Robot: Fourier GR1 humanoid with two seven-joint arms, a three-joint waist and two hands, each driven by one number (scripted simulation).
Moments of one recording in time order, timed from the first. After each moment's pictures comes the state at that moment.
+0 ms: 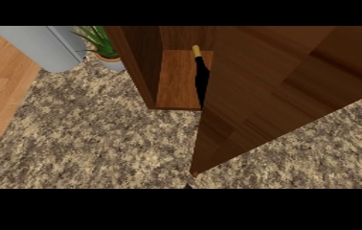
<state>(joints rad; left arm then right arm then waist) 0.66 0.81 -0.09 -2.20 0.94 0.16 -0.62 -0.13 -0.01 0.70 -2.36 0.05 0.16 0.68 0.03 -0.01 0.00</state>
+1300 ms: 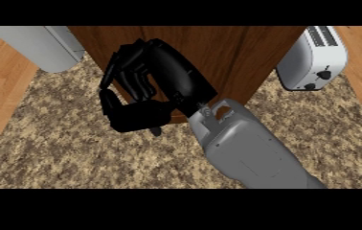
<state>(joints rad) 0.70 0.76 0.14 -2.19 1.00 -0.08 -0.43 -0.90 0.00 0.44 -1.52 -0.02 -0.09 0.46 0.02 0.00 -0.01</state>
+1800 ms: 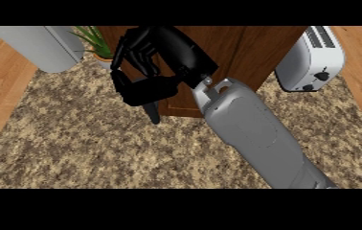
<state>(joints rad) 0.56 0.71 0.01 -2.19 0.93 0.02 -0.35 -0.97 -0.02 0.36 -1.34 -0.06 0.02 0.31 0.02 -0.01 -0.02</state>
